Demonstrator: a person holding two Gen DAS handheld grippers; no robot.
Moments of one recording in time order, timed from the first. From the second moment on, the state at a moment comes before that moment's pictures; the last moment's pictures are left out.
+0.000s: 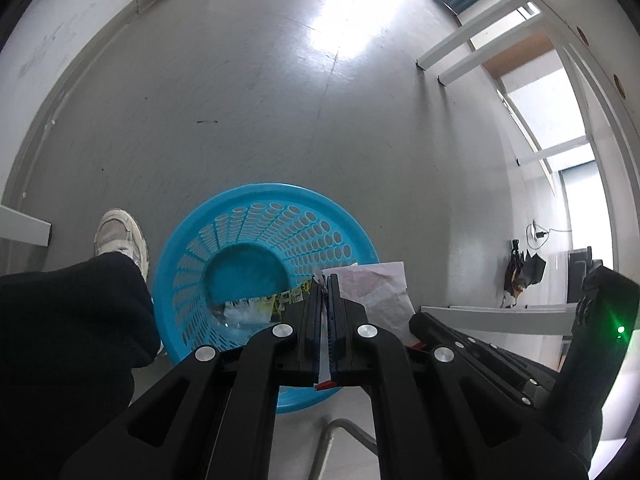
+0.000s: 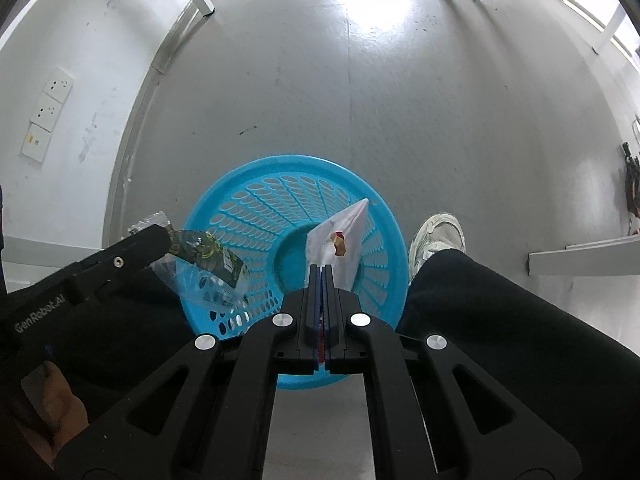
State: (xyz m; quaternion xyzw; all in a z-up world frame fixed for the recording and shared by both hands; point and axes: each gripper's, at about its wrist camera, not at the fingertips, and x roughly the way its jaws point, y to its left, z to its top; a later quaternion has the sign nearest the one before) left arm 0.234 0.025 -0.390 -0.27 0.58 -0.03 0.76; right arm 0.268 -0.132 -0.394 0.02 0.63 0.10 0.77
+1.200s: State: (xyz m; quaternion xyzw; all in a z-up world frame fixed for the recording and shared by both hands) left arm 0.087 0.015 -0.242 -0.17 0.52 -0.01 0.83; right arm 0.123 -0.185 -0.223 0.05 0.53 0.10 0.84
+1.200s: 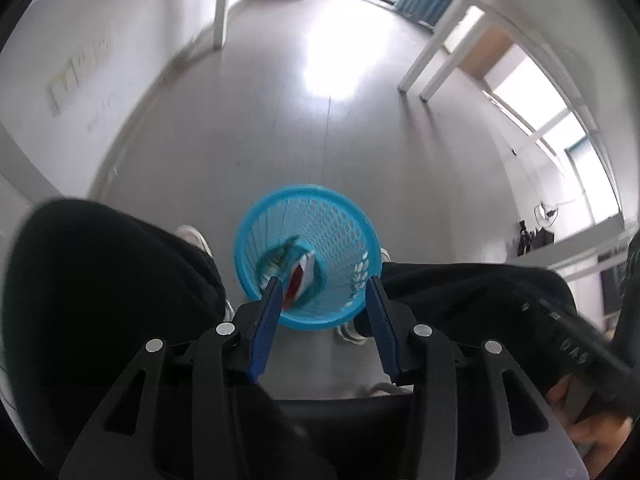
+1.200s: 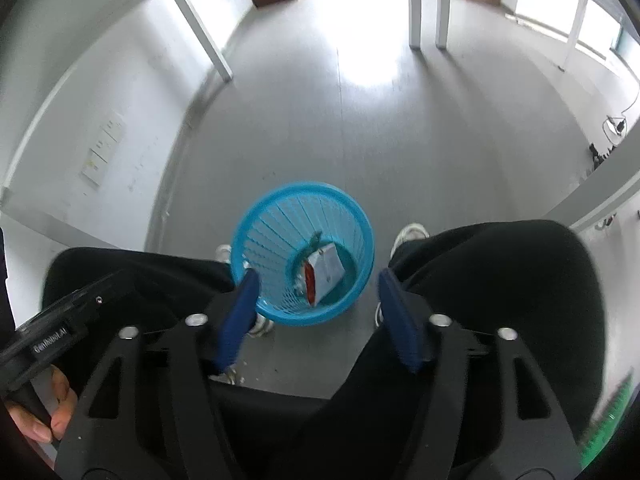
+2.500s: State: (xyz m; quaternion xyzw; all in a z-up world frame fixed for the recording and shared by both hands) left arm 0.062 0.032 -0.037 -0.06 0.27 -0.02 0.96; right arm 0.128 -0.168 0.023 0.03 0.26 0.17 0.95
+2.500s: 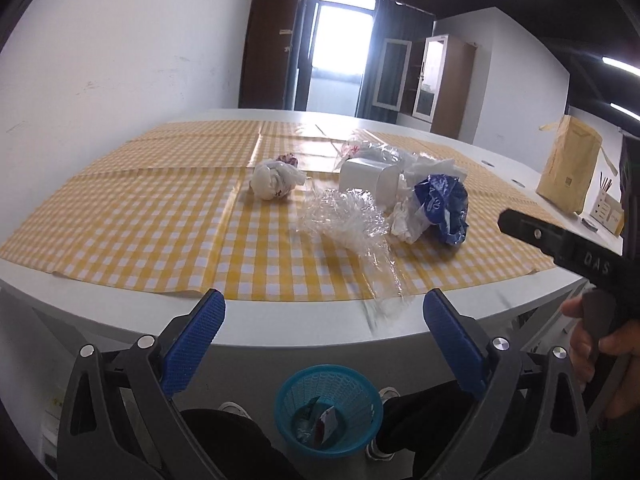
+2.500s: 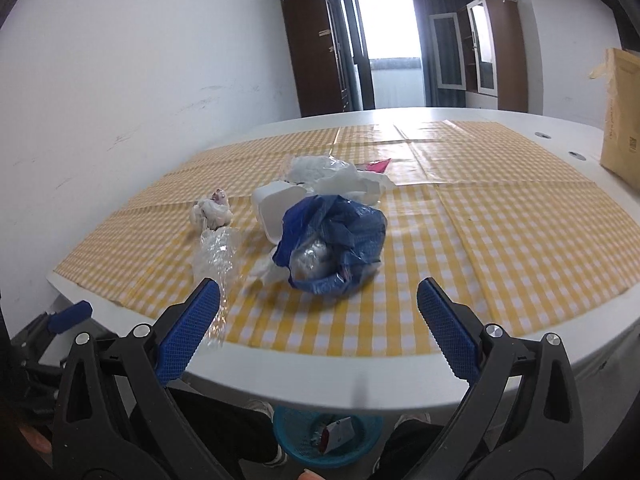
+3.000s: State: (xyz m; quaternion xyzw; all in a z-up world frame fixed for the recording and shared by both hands) left arm 0.103 0.045 -0.028 -0.08 0.28 -0.01 0.96; right arm 0.214 -0.125 0.011 0.02 0.32 0.17 0.93
